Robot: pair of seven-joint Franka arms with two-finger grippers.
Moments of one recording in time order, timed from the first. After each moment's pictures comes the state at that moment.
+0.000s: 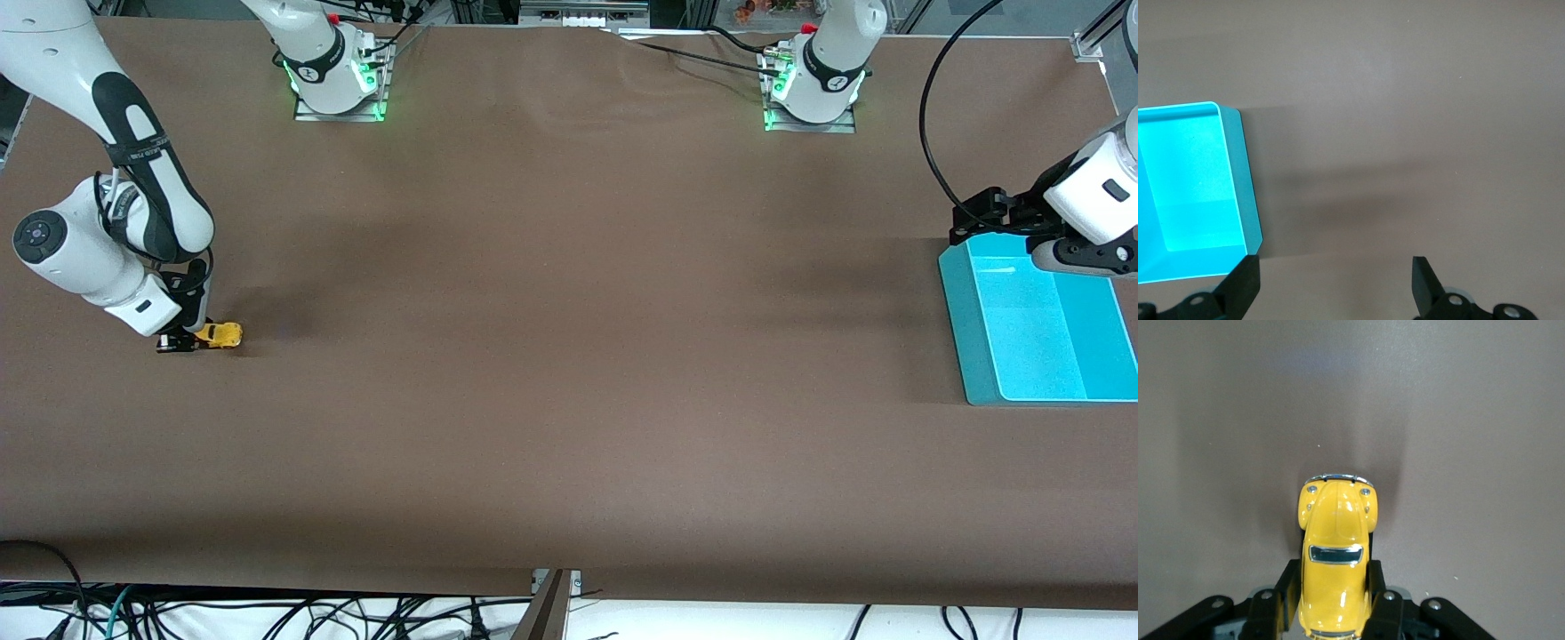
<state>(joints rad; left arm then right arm) -0.01 0.05 0.01 -1.62 0.00 1.59 0.08 -0.24 0.46 -0.03 -2.13 0.00 2.68 -1.94</state>
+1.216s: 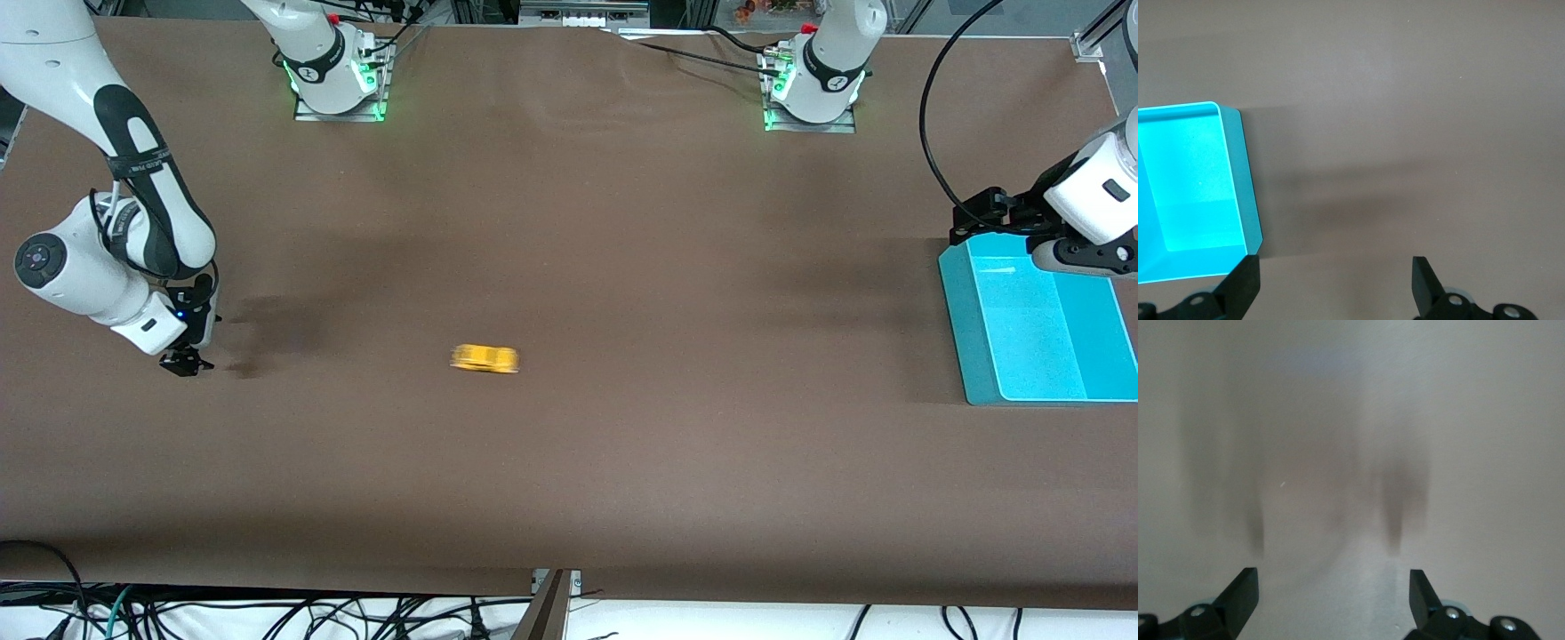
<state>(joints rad) -0.01 0.05 0.01 -1.62 0.00 1.59 0.08 -0.24 0.50 0.02 -2.00 0.02 2.54 -1.83</state>
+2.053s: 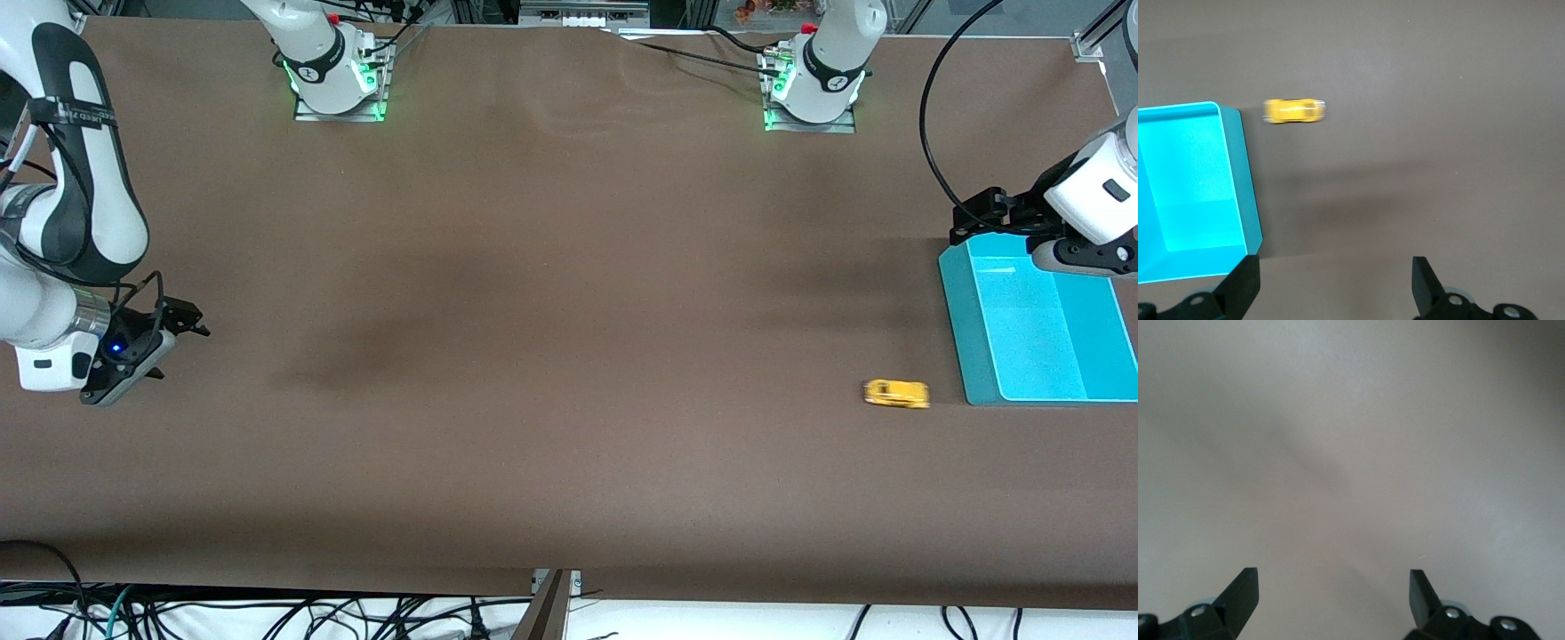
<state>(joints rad) -0.01 0.05 0.01 -1.62 0.00 1.59 0.08 -0.22 0.44 0.11 -1.64 0.02 1.99 -0.81</state>
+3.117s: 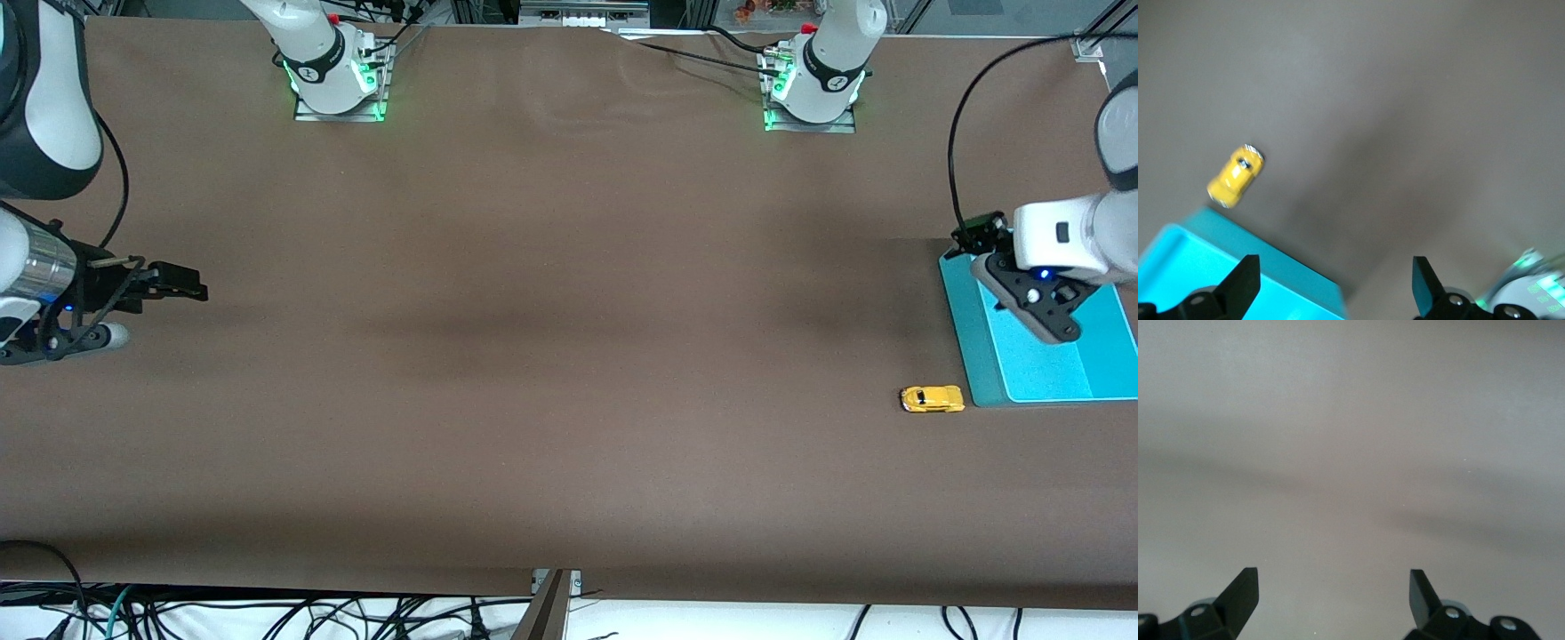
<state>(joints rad) 0.06 0.25 0.01 -1.60 0.00 1.68 1.02 -0.18 0.32 0.19 -1.42 0.00 1.59 -0.17</state>
